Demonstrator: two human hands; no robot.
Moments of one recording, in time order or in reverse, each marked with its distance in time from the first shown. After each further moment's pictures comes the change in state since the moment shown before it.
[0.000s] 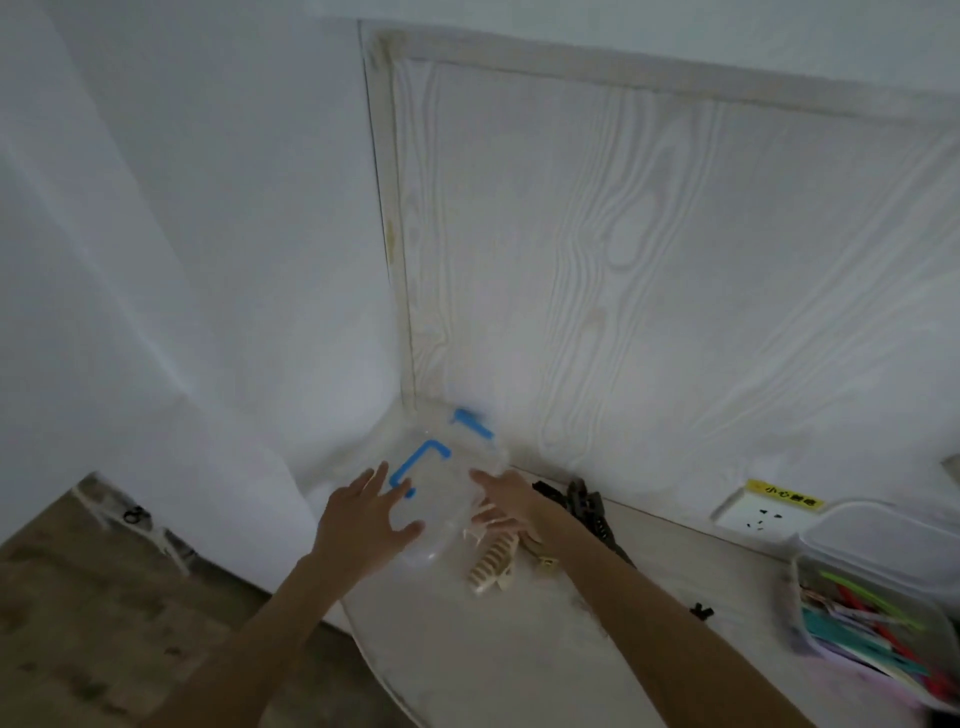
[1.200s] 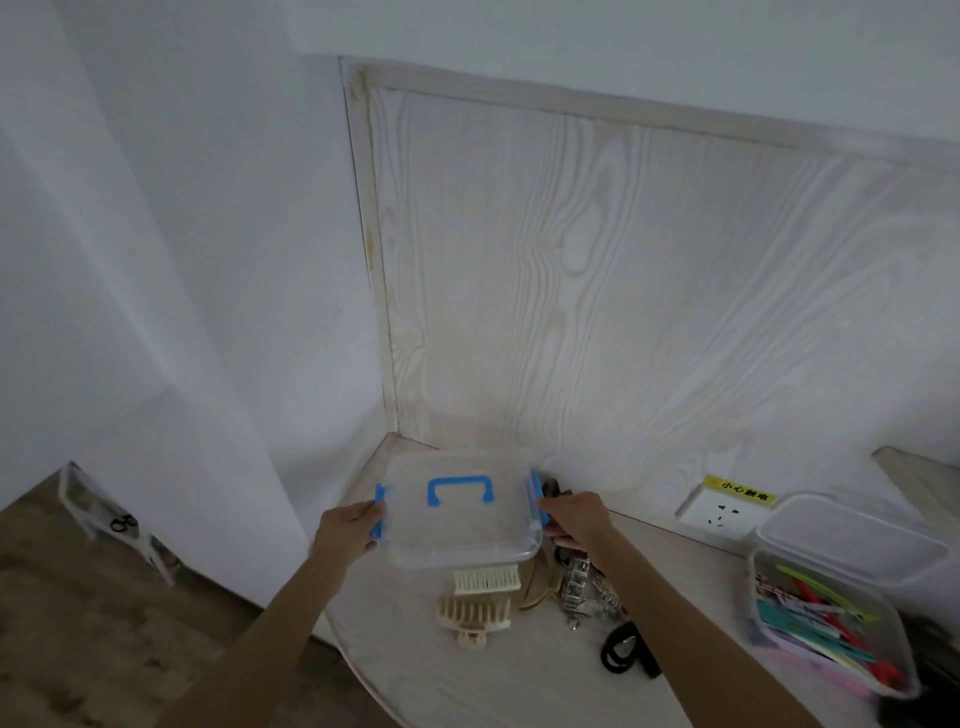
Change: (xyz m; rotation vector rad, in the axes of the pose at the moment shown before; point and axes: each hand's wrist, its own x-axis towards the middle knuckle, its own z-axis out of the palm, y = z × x) left_hand -0.001 0.024 0.024 -1.375 0.119 -0.690; right_hand -0.033 0.055 -0.084 -0.018 0.379 -0.002
